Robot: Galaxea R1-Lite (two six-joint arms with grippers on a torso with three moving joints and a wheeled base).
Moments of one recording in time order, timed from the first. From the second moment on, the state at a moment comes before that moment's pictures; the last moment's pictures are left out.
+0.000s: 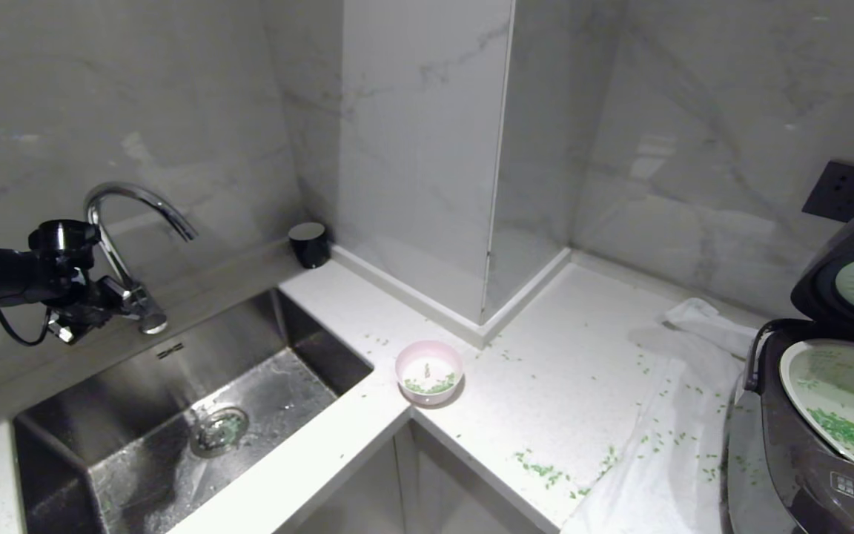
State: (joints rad) left arm 0.38 2.46 -1.95 0.22 0.25 -0.65; right arm 0.00 0.00 0.00 0.00 0.00 0.00
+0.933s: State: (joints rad) left arm 0.28 2.14 -1.43 0.21 0.06 -0.62; right arm 0.00 0.00 0.00 0.00 0.00 0.00
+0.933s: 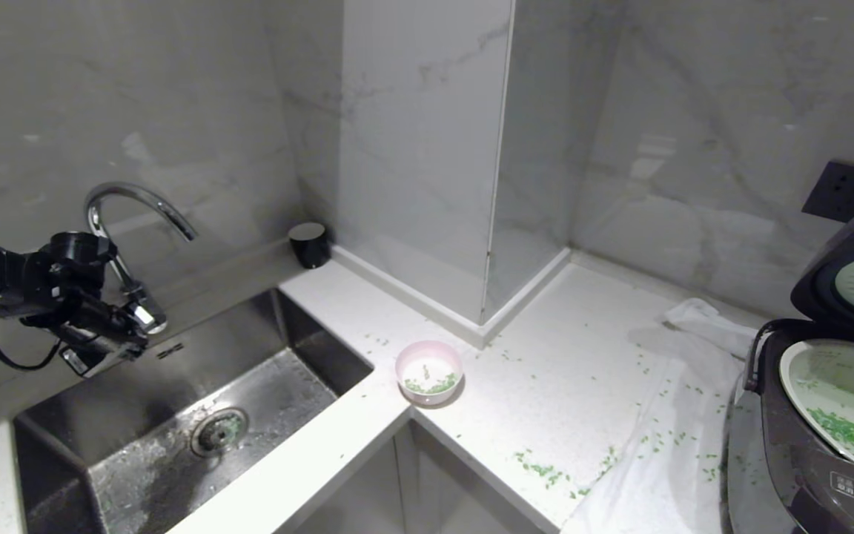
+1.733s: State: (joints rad) left arm -0.09 1.40 -0.59 -0.22 -0.07 -0.27; right arm 0.00 0.00 0.00 0.00 0.00 0.00
